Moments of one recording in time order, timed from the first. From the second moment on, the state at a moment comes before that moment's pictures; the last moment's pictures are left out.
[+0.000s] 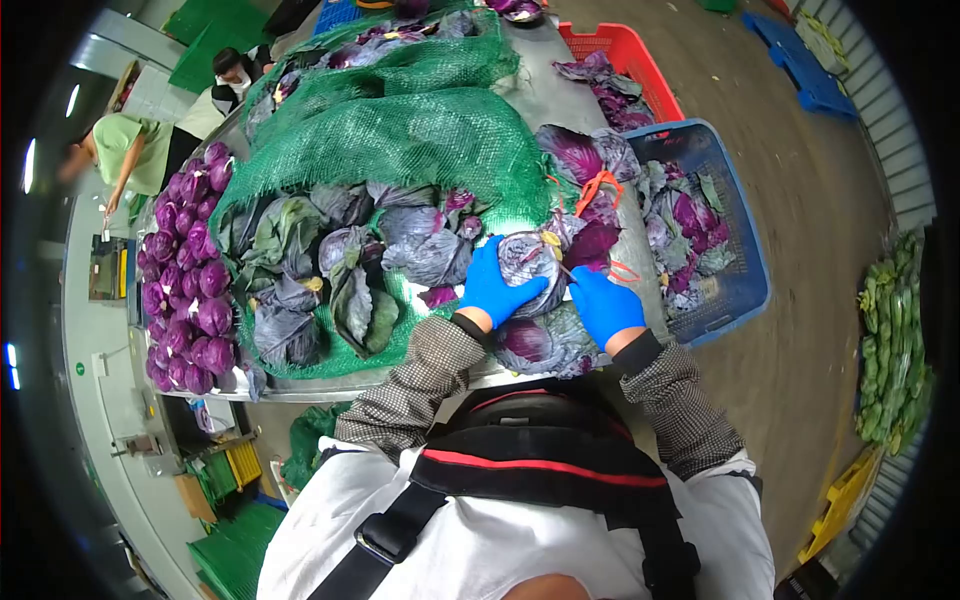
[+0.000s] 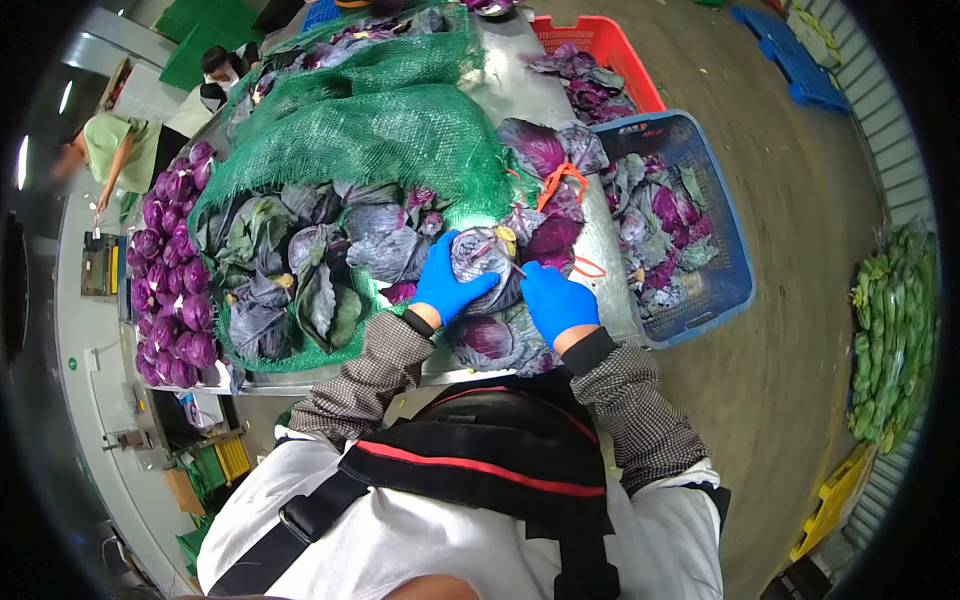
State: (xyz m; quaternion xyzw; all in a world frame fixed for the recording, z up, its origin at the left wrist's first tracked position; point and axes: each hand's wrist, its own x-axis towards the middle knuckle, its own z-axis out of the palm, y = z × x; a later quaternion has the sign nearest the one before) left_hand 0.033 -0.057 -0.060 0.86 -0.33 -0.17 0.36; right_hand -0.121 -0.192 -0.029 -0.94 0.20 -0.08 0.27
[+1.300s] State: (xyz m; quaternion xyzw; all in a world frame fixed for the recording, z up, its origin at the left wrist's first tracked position) left_hand 0.008 -0.003 -0.040 0.84 -0.39 -0.19 0.32; right_hand -0.075 -0.180 -0.065 -0.87 0.21 0.17 0.41
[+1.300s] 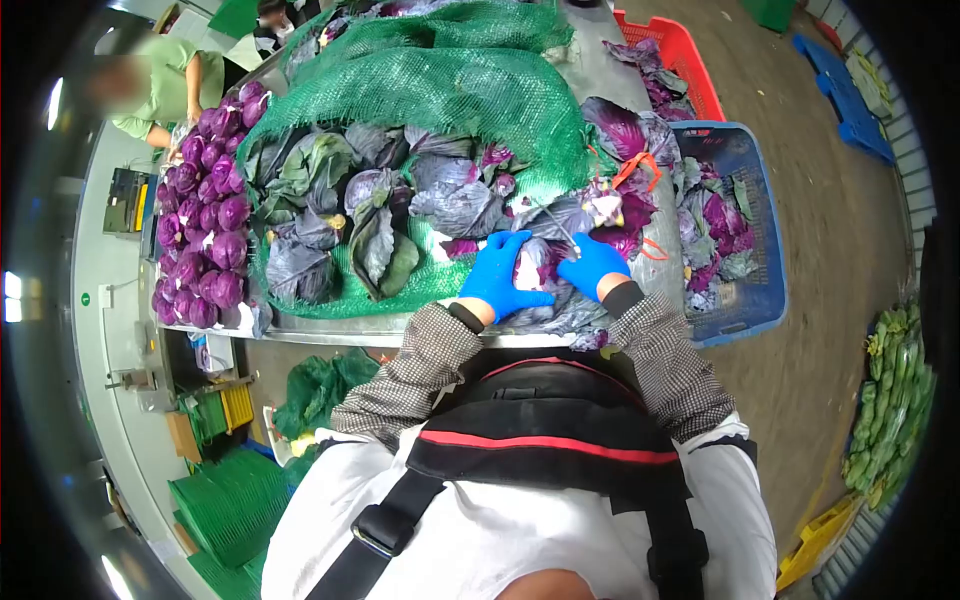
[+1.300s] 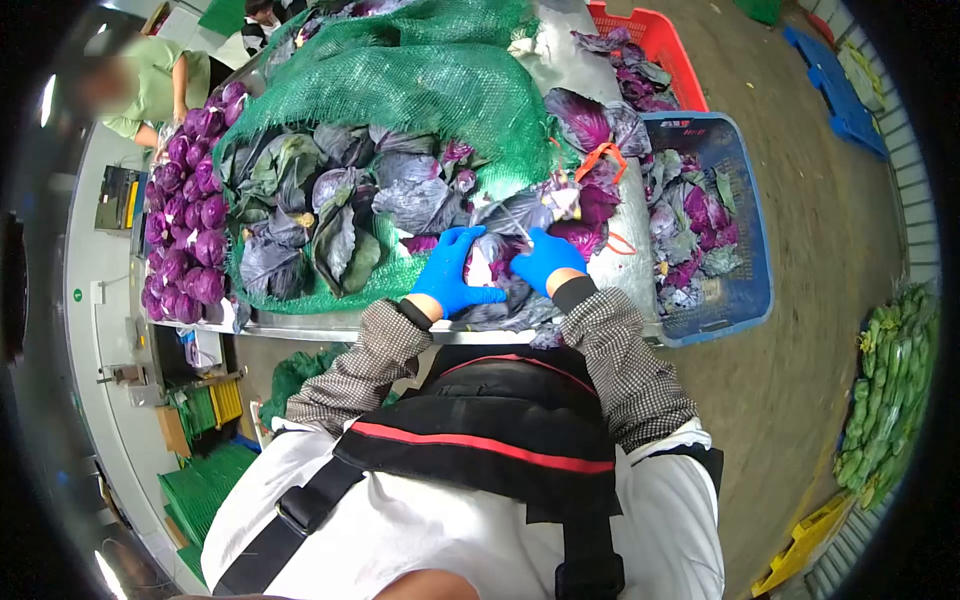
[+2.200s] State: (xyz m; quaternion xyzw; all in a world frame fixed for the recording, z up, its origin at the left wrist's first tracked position) left_hand 0.029 0.011 -0.056 0.67 -0.17 -0.28 0.67; right_hand -0.066 -0.180 -0.063 -0.56 0.23 0.17 0.78
